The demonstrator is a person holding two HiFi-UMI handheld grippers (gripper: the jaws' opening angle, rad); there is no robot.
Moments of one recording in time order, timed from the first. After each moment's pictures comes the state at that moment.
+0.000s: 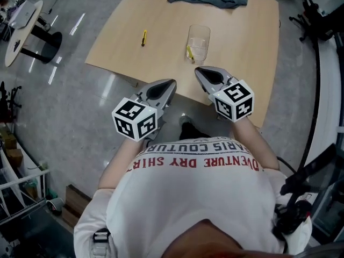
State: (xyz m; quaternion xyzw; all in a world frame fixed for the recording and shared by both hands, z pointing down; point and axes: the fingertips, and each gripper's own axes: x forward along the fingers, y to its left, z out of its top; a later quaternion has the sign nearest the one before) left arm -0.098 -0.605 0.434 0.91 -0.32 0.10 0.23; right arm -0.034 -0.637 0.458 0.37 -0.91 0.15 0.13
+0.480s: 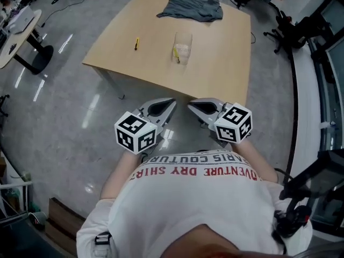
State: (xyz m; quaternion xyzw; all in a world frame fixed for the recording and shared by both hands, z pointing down) left arm -0.102 -0.370 0.352 0.95 -0.25 0.05 0.20; right arm -0.068 -0.352 0.368 0.29 -0.93 0.17 0.16
